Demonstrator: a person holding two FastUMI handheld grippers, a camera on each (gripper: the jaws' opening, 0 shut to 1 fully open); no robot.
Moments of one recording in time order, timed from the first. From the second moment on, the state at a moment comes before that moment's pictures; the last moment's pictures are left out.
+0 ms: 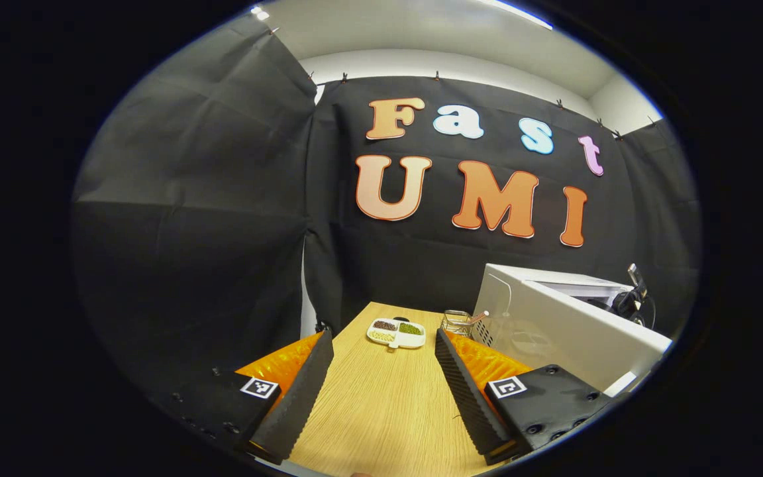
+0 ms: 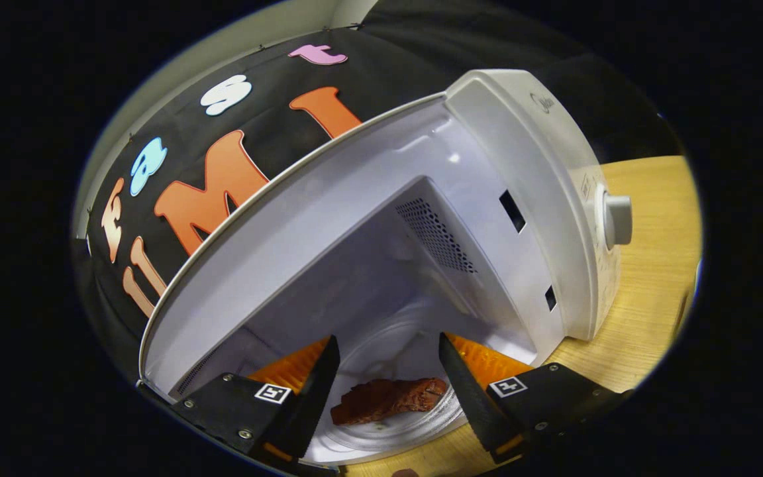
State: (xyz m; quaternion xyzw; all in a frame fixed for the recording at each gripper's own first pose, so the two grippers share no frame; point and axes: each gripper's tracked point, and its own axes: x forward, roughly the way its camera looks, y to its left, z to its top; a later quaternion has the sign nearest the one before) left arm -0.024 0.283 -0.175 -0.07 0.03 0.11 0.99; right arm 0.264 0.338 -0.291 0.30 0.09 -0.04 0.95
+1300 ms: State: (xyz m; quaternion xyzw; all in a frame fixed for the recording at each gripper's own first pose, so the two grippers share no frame) left arm -0.026 0.215 -0.197 -0.06 0.06 0.02 1.00; right arm 0.088 0.189 -0.132 0.05 0.01 0.08 1.00
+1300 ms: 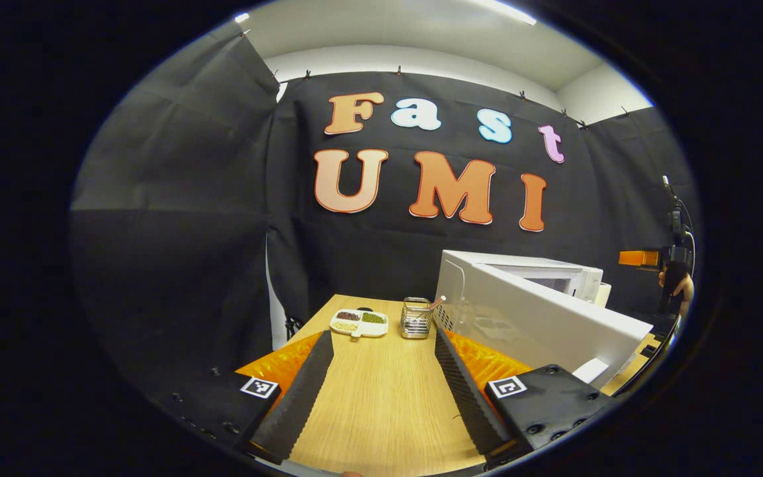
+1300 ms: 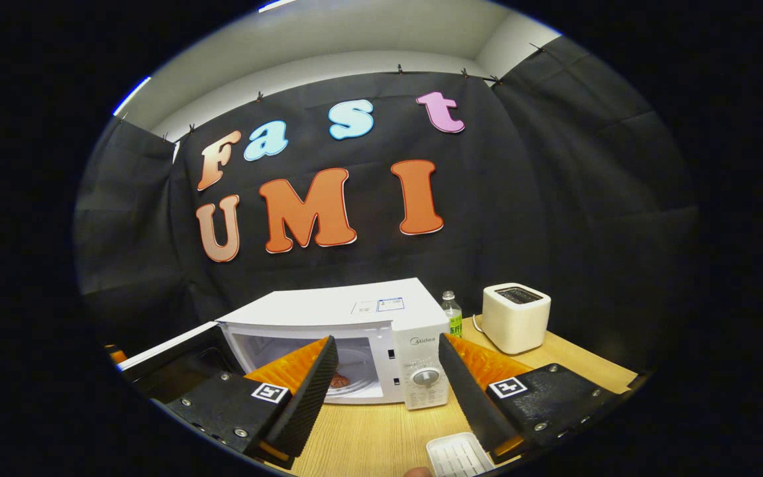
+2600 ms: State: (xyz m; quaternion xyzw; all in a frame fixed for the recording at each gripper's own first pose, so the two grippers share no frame) left arm 0.010 -0.041 -0.212 -0.06 0.09 -0.23 0.97; right arm 0.062 0.070 -0.143 0.10 0.01 0.01 0.99
